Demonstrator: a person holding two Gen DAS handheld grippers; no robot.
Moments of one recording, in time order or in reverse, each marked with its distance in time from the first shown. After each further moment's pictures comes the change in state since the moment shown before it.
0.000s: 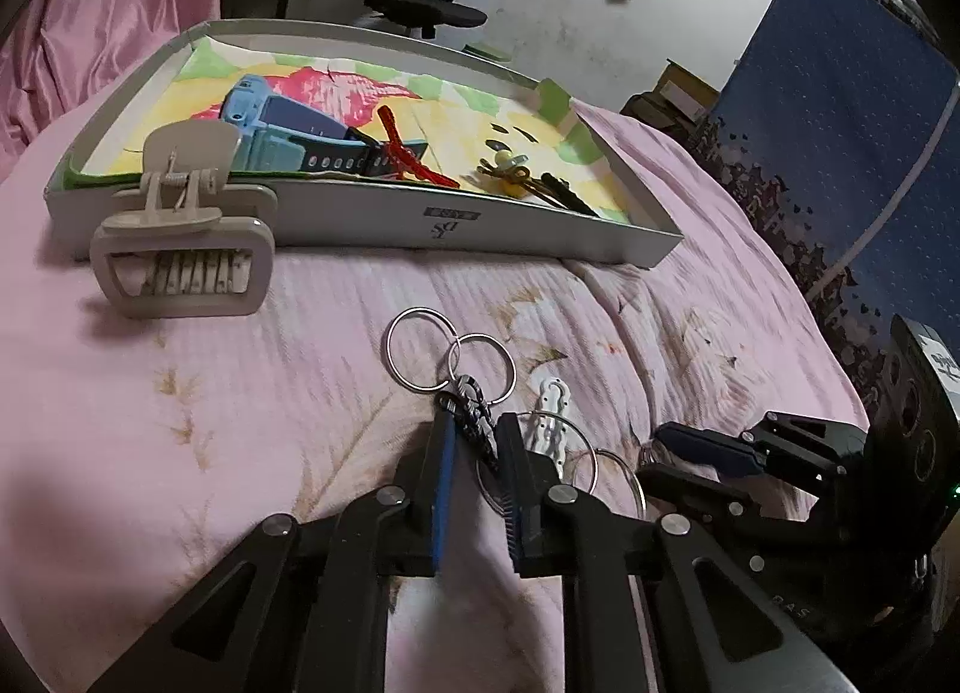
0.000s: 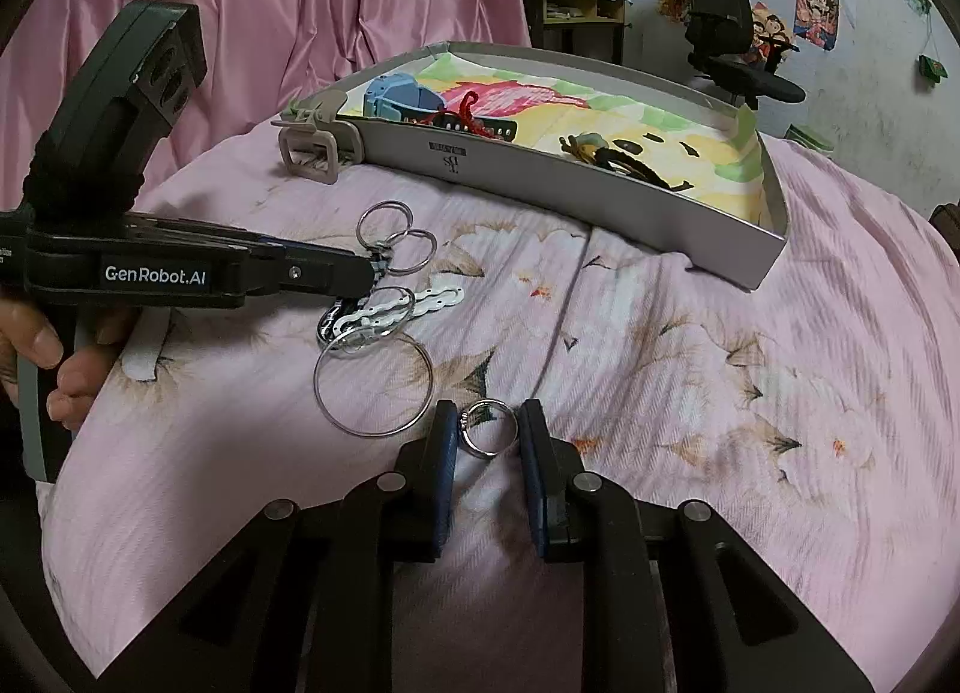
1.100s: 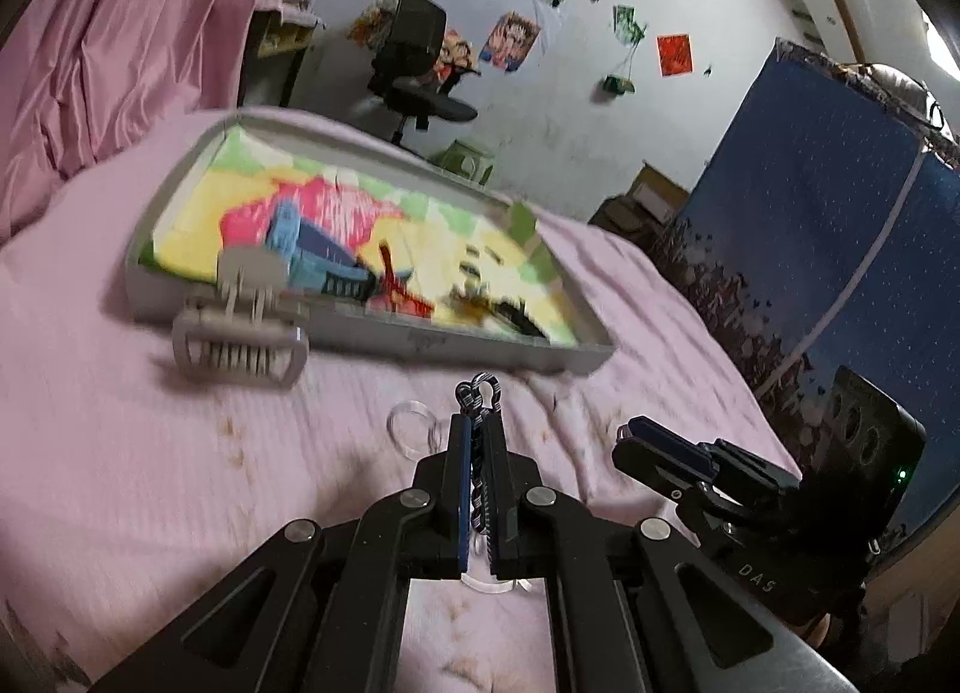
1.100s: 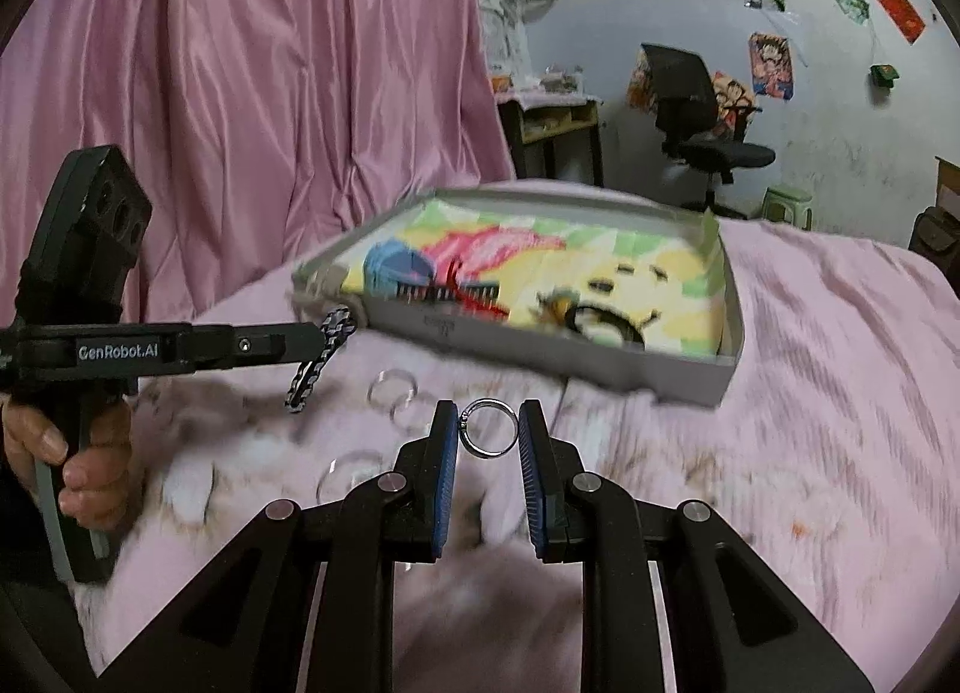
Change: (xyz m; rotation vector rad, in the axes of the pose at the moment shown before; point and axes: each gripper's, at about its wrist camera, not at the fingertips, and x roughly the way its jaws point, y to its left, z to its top) left arm -0.057 -0.002 0.008 -0.066 -0.262 -0.076; right arm -0.030 -0.015 0.026 0.106 -0.319 0.025
